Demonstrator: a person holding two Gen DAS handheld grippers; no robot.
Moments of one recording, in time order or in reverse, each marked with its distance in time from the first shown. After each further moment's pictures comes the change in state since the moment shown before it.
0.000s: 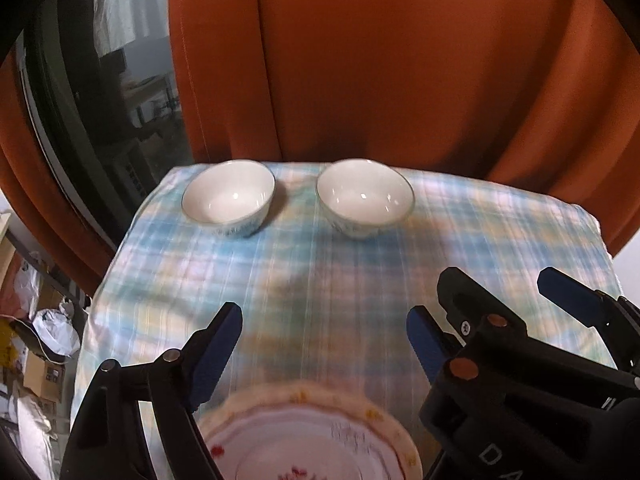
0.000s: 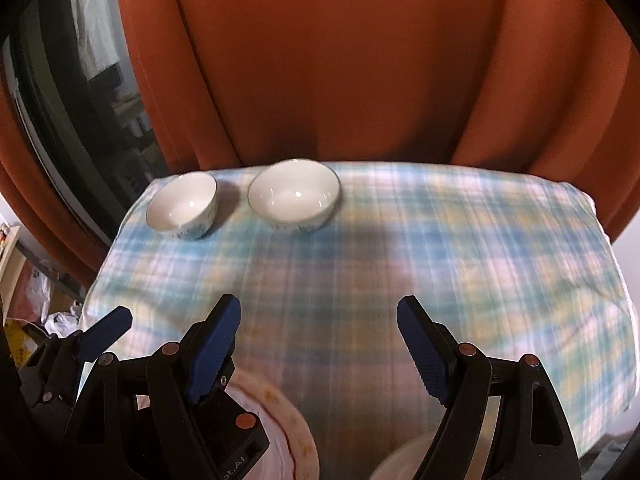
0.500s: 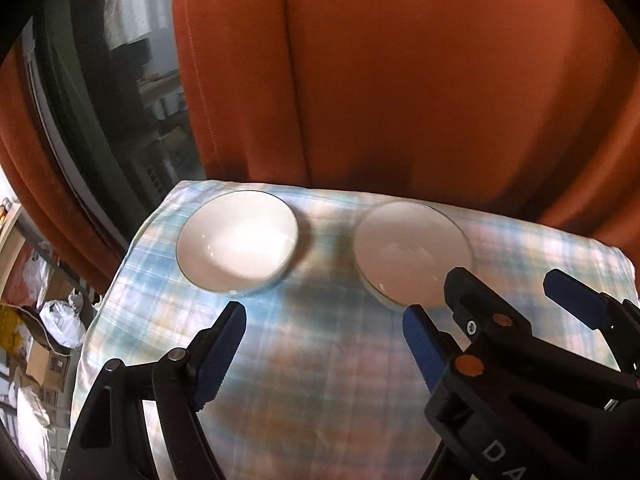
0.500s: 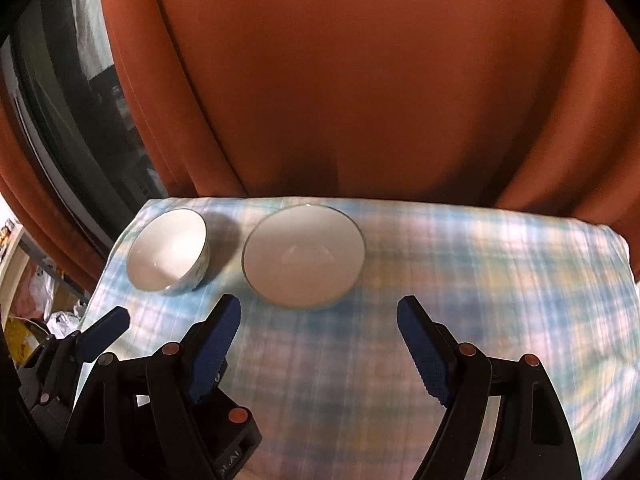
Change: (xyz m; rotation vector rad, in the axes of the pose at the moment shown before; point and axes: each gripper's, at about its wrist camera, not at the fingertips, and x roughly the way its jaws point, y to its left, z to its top) left arm 0.069 0.020 0.063 -0.085 0.003 0.090; right arm 0.082 0.012 0.073 -0.060 0.008 0.056
